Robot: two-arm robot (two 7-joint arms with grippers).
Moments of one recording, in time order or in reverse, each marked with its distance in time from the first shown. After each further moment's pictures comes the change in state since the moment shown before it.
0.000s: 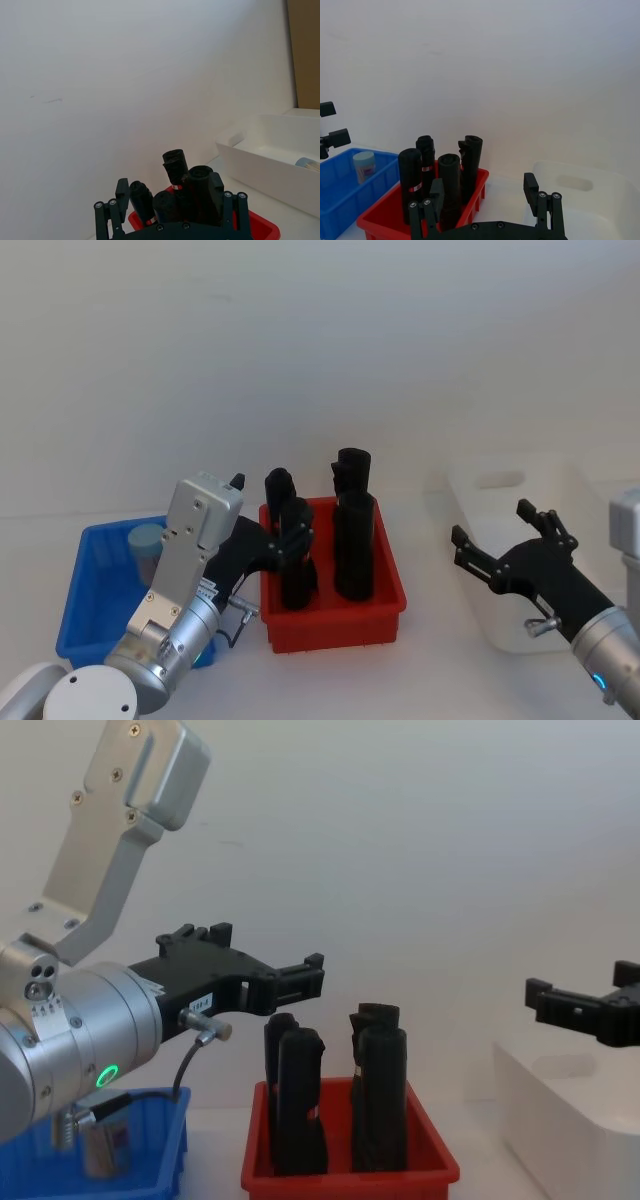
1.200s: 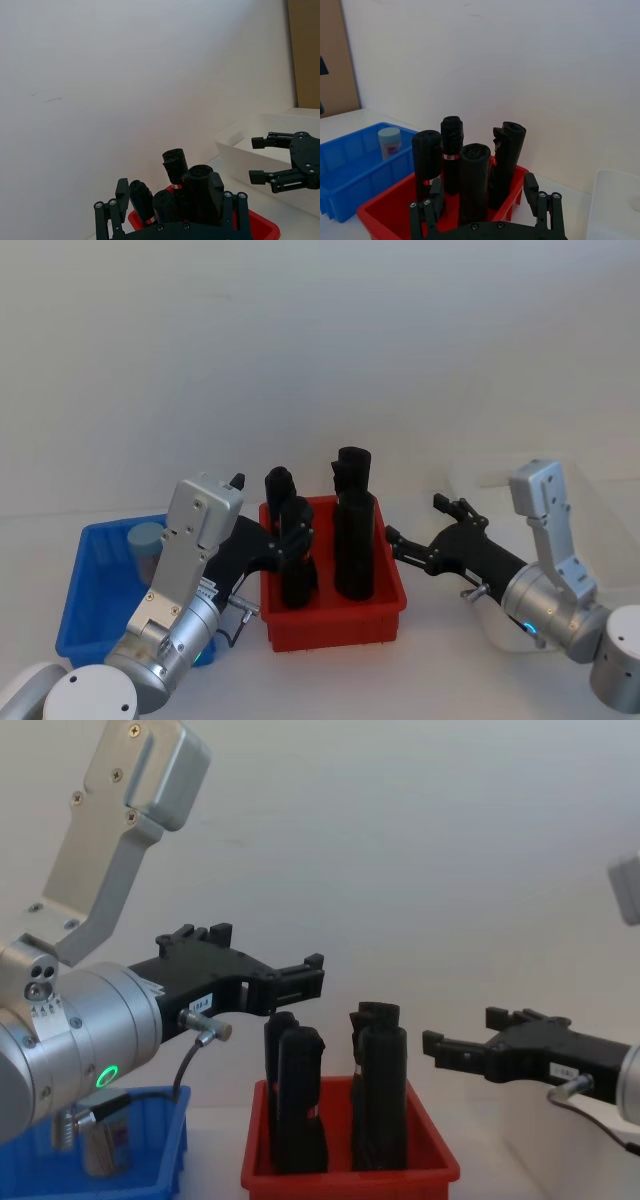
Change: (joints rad) left arm 0.000 0.000 0.000 0.000 0.000 0.000 0.000; right arm 0.363 -0.136 -0.032 0.556 -0.072 -0.112 0.343
